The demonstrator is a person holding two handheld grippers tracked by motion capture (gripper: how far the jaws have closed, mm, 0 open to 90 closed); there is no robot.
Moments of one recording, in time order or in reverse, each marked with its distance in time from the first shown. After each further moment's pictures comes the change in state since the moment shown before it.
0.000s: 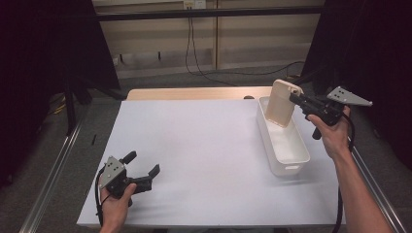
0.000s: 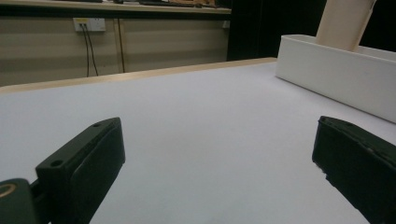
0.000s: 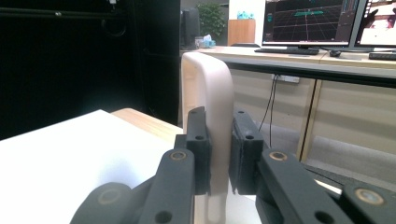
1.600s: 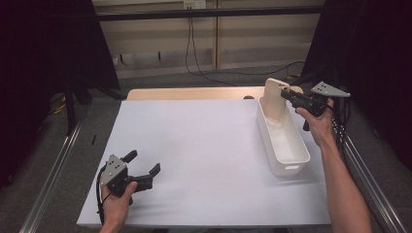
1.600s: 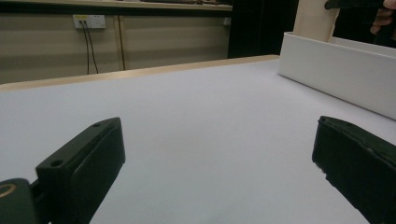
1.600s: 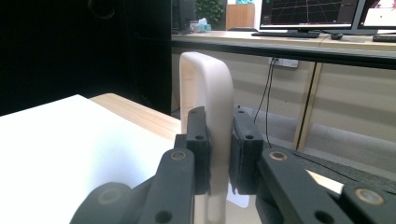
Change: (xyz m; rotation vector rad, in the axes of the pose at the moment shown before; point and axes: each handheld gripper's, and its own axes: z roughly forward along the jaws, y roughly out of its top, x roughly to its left) left arm 0.002 0.000 0.005 0.008 0.004 -0.010; right arm -0.036 -0.029 0.051 0.048 -0.001 0.002
